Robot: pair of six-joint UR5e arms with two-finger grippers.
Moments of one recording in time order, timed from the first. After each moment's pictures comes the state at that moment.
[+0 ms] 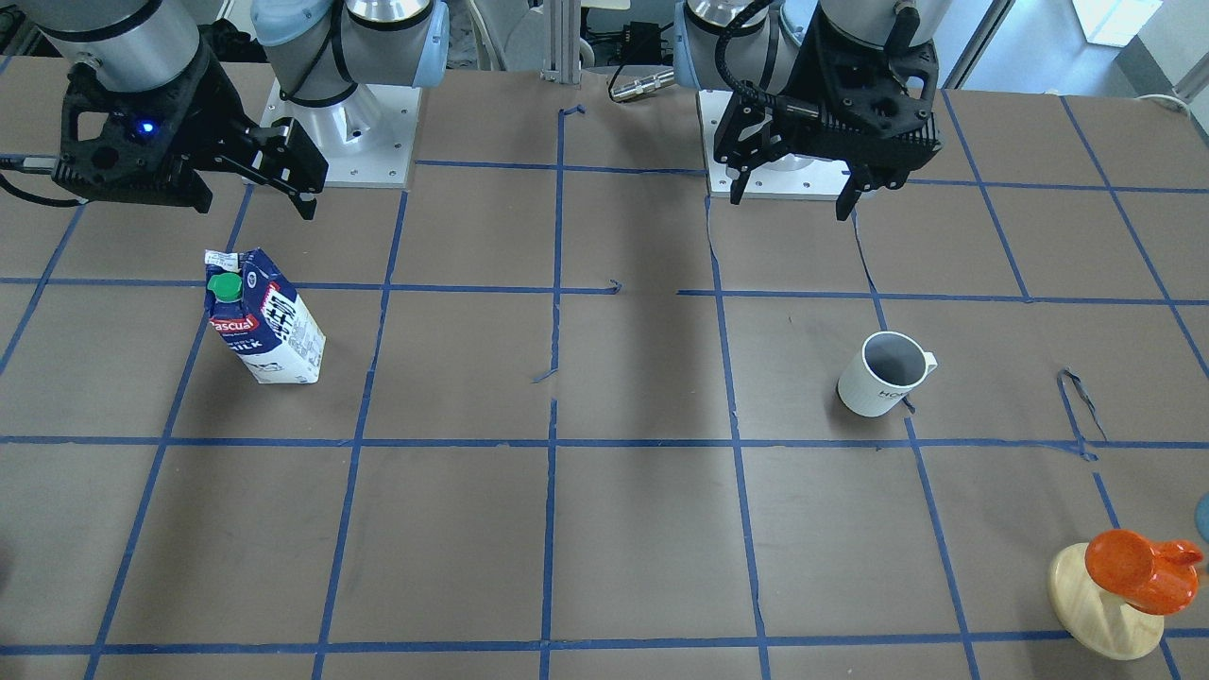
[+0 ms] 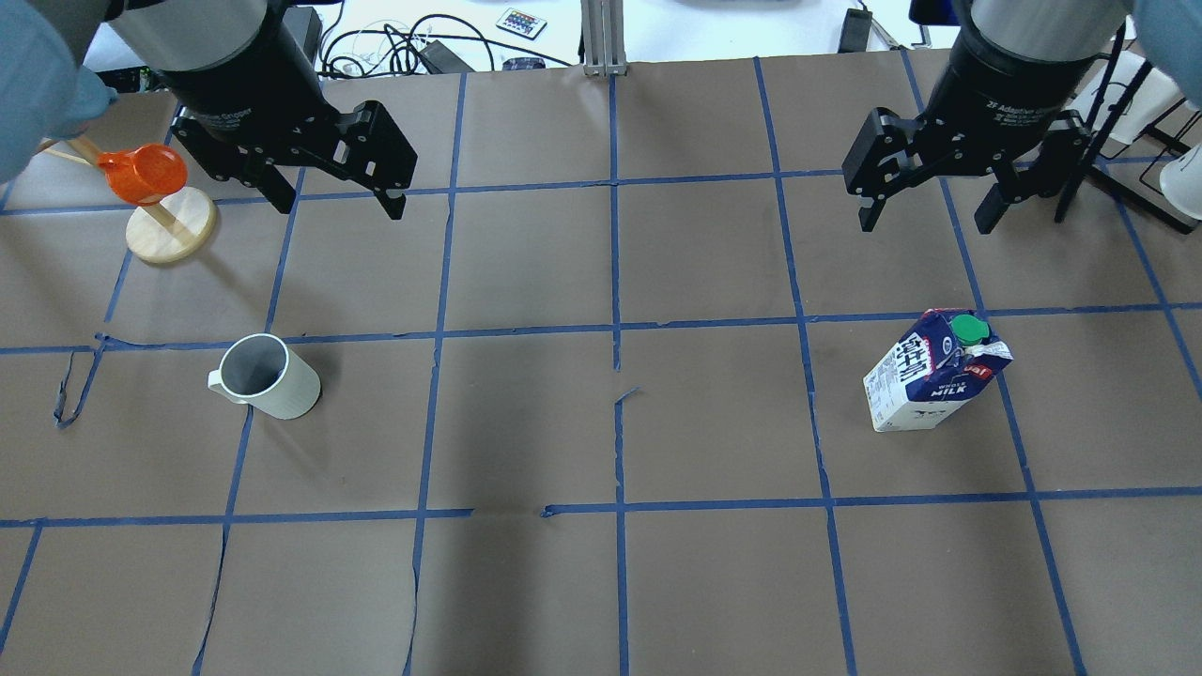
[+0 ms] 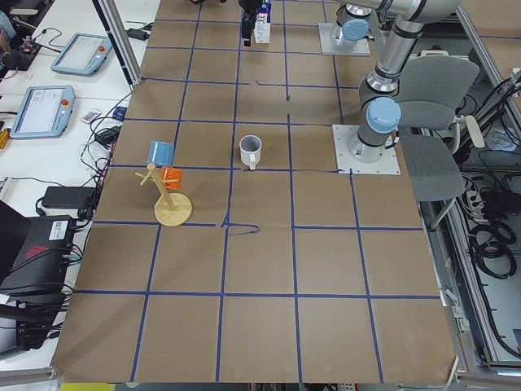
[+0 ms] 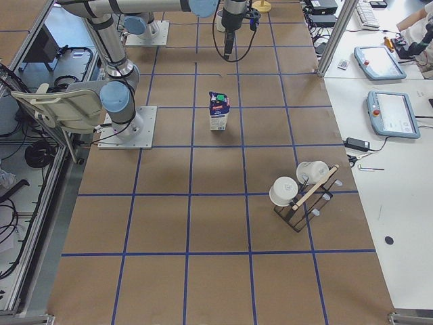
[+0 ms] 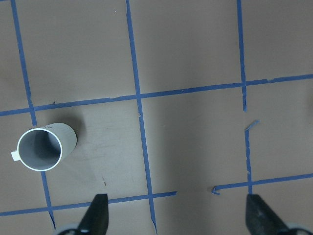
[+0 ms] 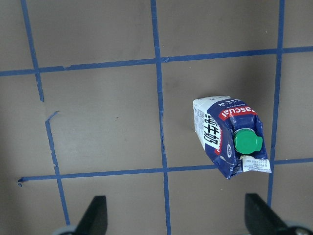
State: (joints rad) left arm -1.64 -1.56 -1.45 -1.67 1.54 0.06; right arm 1.53 -1.57 1.50 -1.40 -1.56 0.02
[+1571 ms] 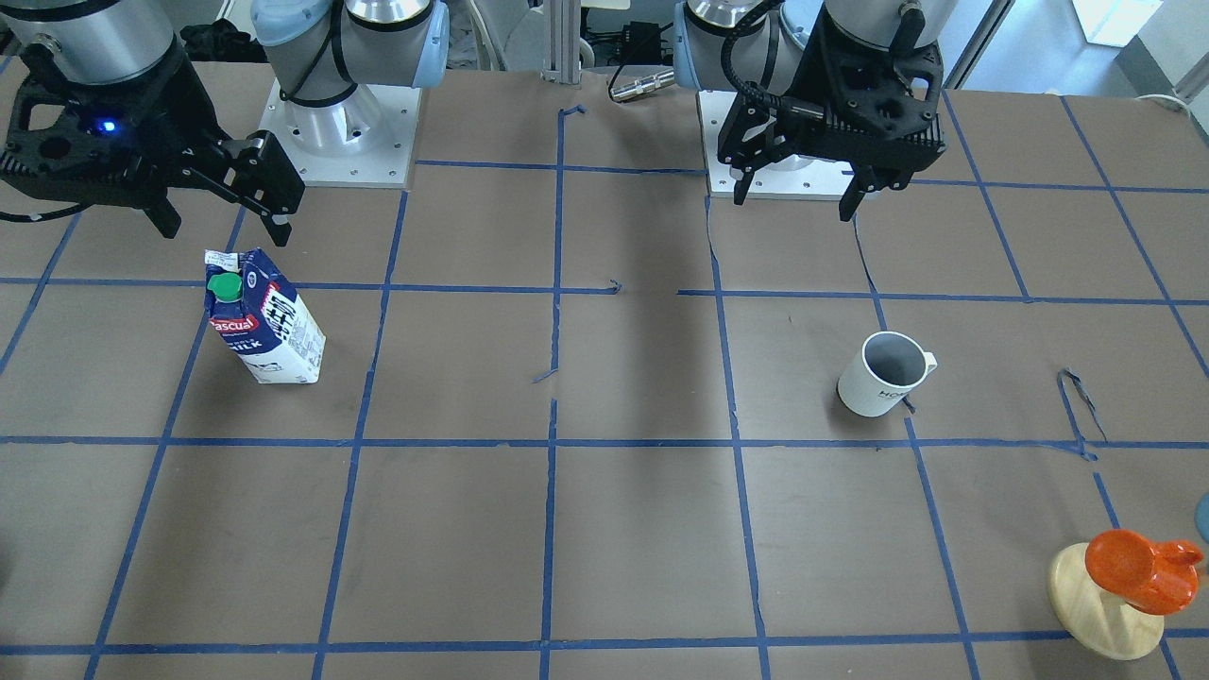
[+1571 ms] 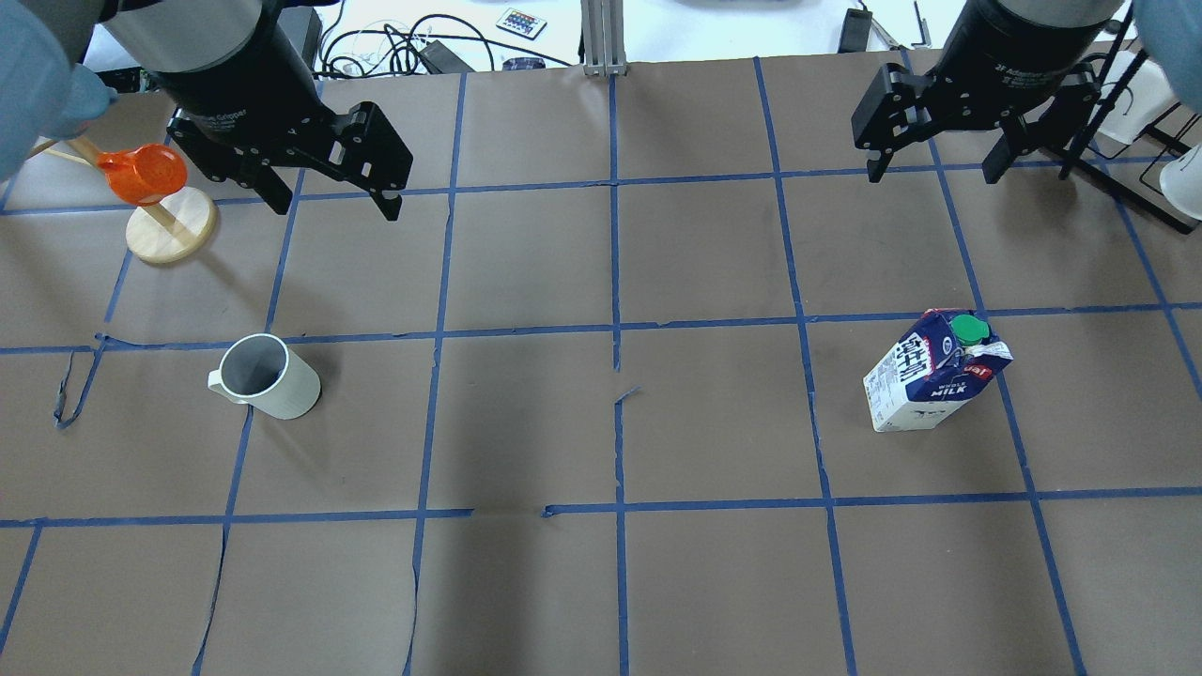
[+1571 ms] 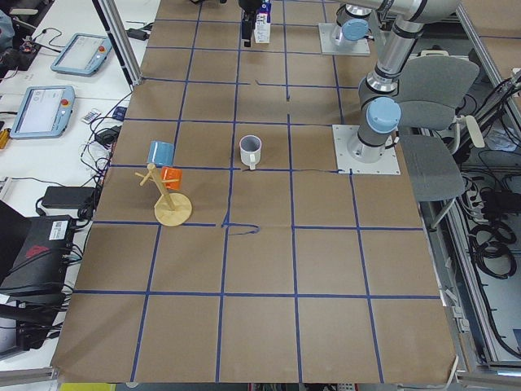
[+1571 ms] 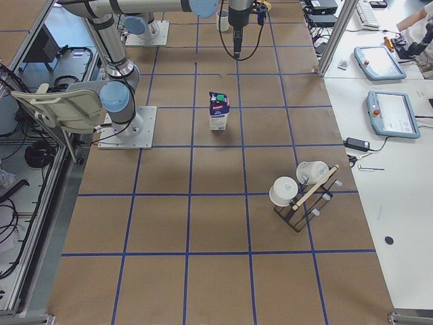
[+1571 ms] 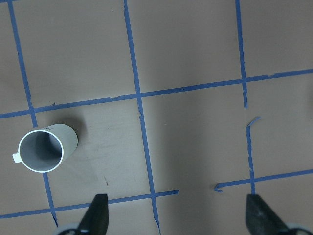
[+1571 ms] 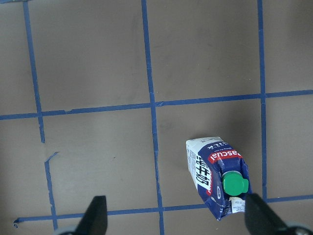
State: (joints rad) left arm -1.63 -1.56 -1.46 -1.67 1.54 0.07; right arm 1.52 -1.57 1.49 -1.54 -1.57 0.02
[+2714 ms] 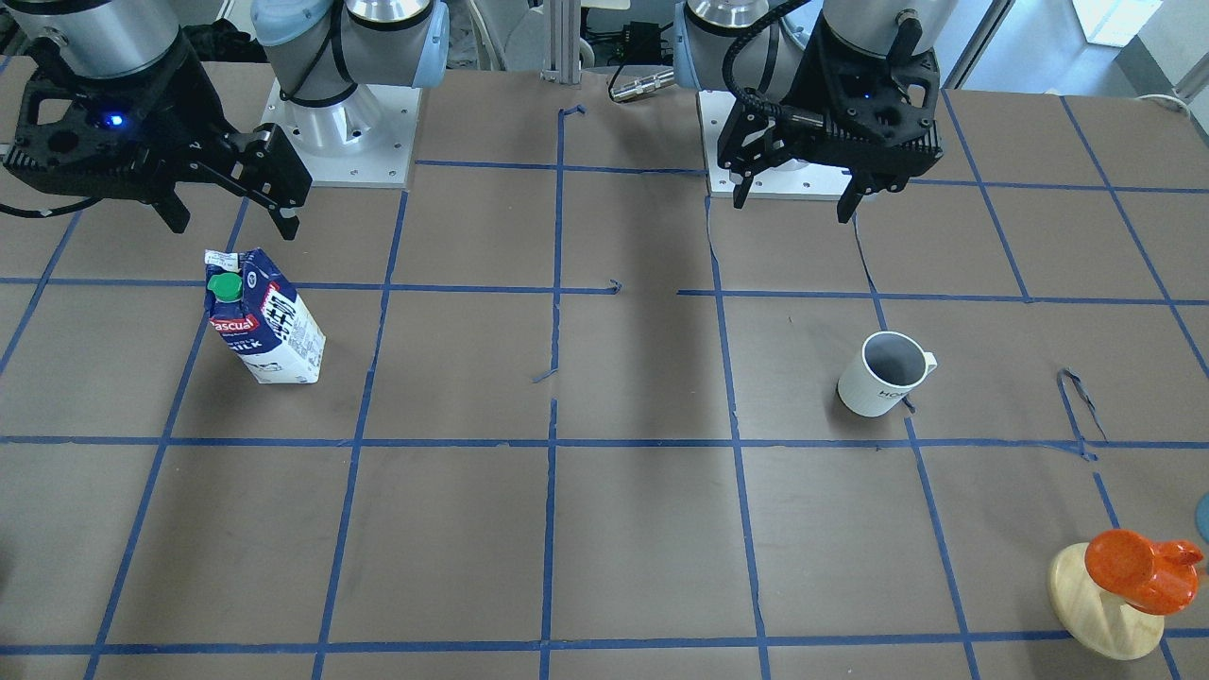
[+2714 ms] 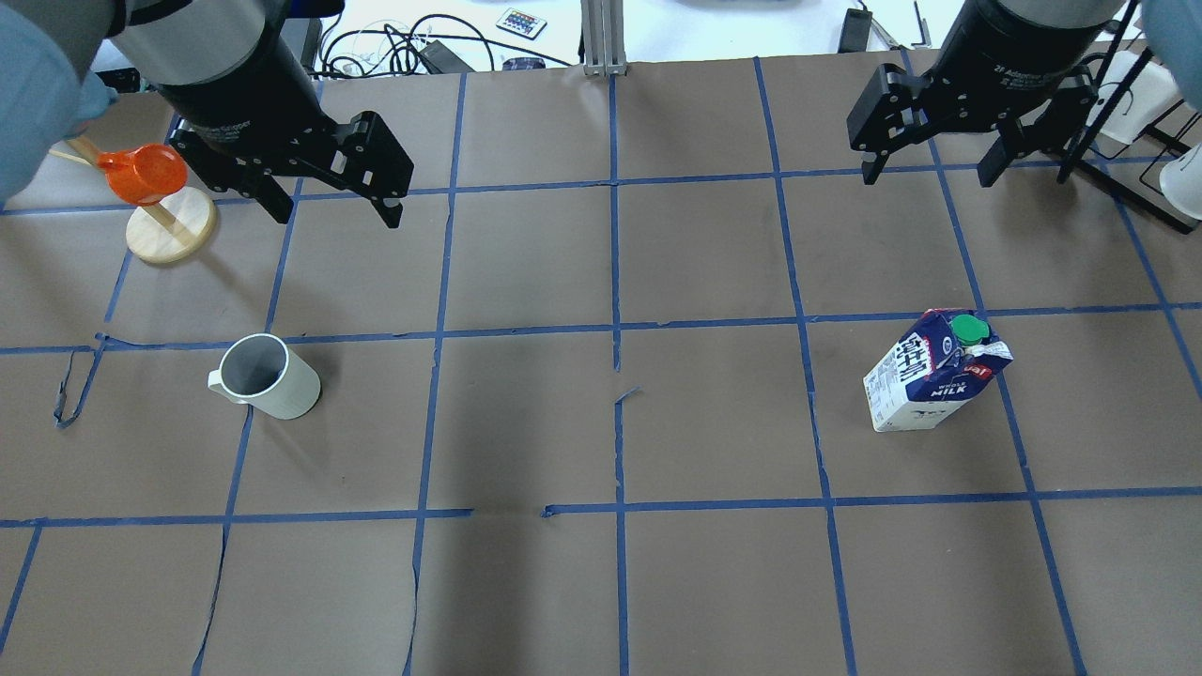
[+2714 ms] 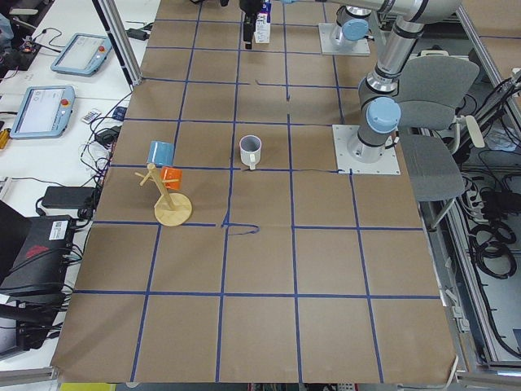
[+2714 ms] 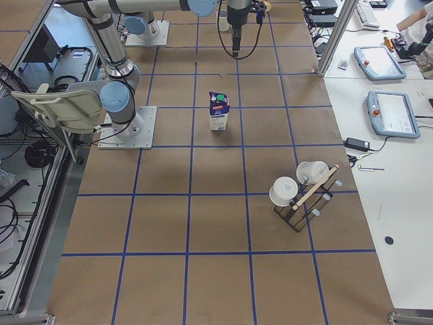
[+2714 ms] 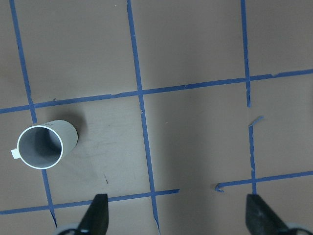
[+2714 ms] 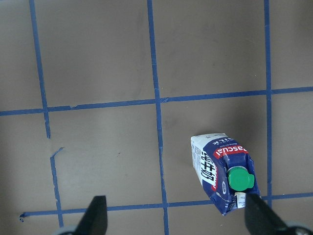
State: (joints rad) left arm -1.63 -1.56 -1.48 -1.66 1.54 0.05; right arm 1.52 -1.58 1.50 -1.52 -1.55 0.02
